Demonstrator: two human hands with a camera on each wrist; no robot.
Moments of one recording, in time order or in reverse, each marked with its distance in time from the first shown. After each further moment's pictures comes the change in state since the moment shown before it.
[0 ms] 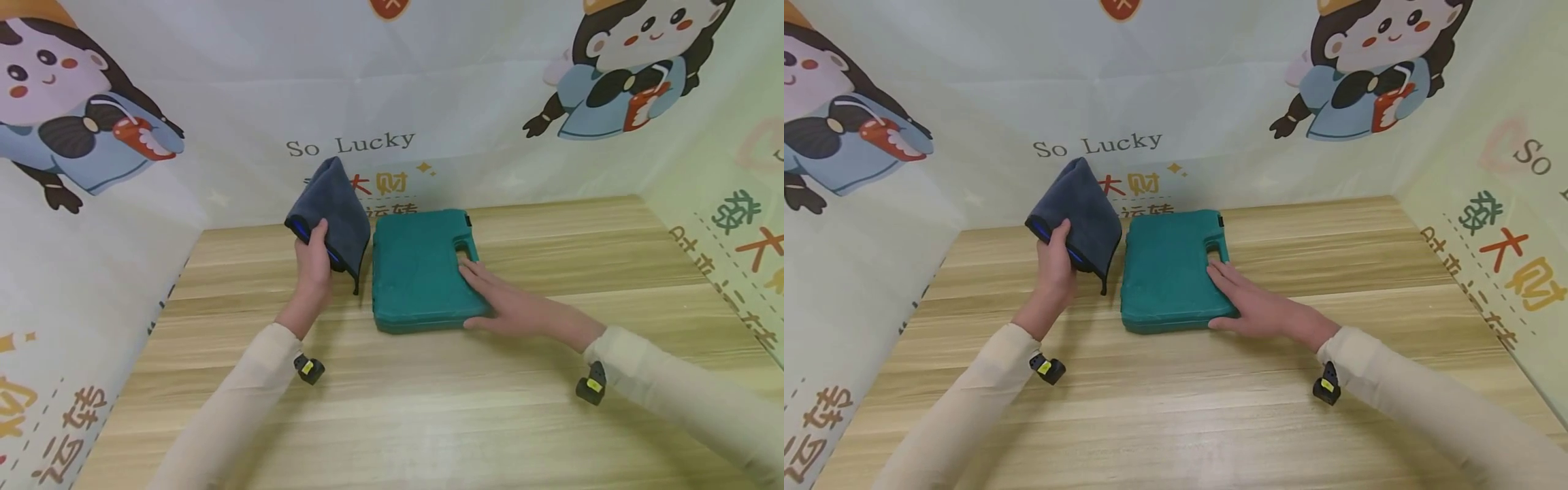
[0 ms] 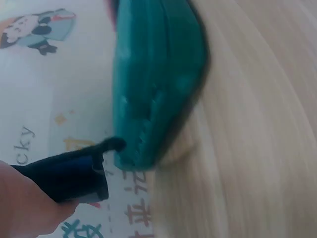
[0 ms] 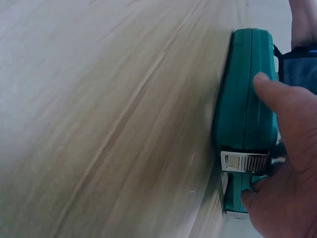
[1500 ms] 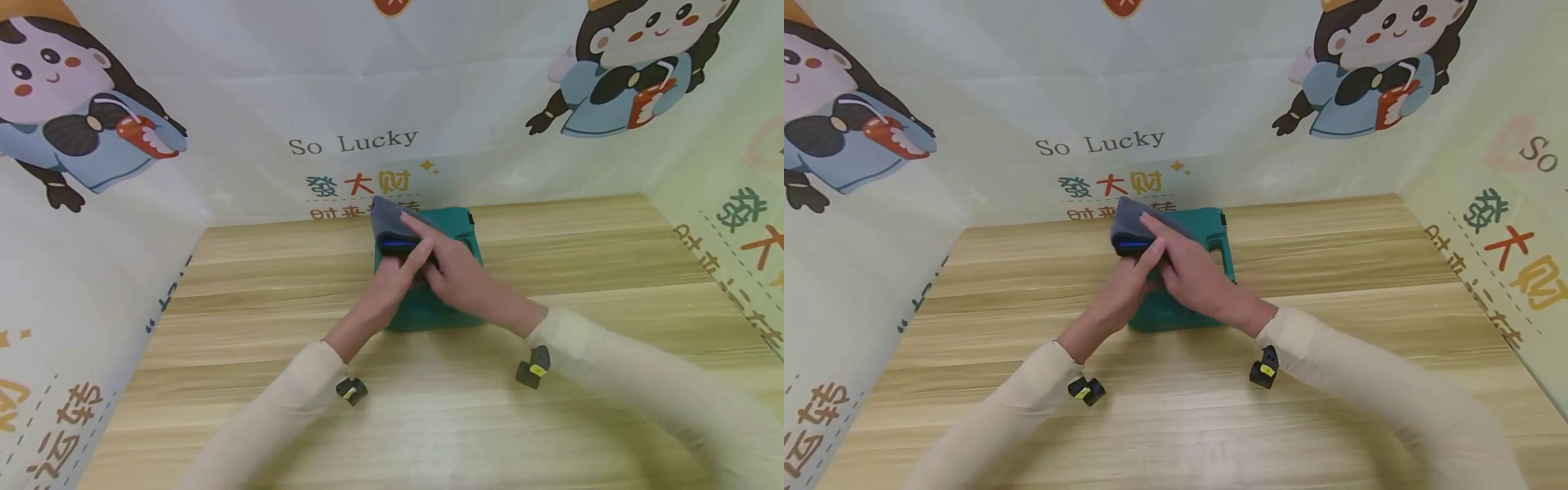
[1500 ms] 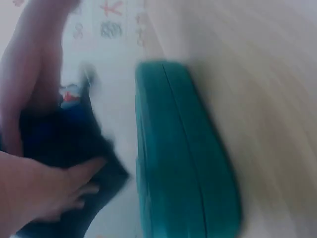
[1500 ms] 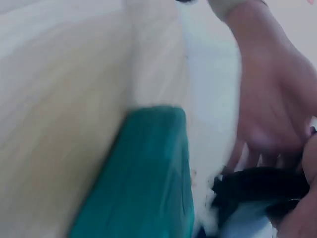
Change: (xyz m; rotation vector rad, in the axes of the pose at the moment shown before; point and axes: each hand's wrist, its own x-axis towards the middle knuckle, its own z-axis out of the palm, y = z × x) left_hand -0.062 -0.016 0.069 0.121 -0.587 0.062; right_hand 0.065 -0.086 -0.026 0.150 0.579 -0.306
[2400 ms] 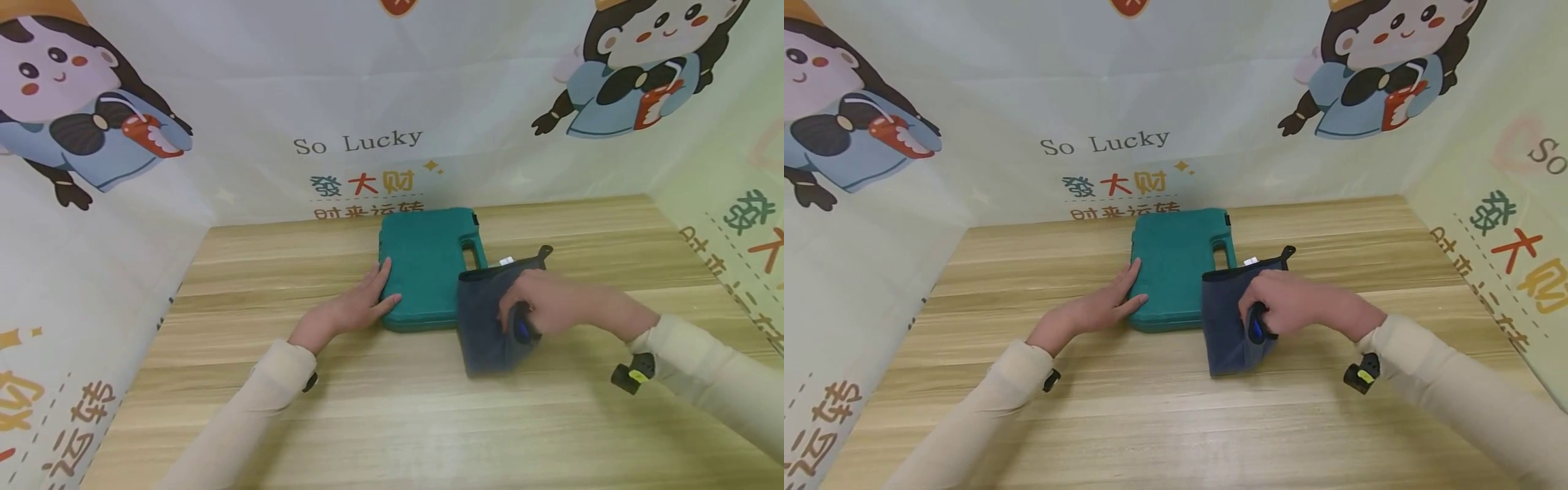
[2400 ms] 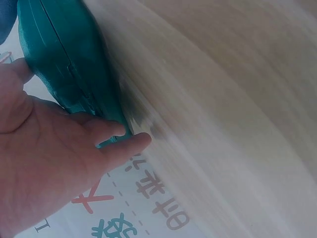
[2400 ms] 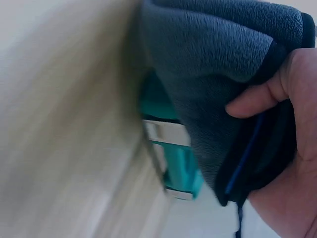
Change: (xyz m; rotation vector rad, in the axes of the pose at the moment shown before) left_hand -0.009 -0.041 -0.089 1.074 -0.433 -0.168; right_hand -0.071 0.040 -0.081 -0.045 -0.688 -0.034
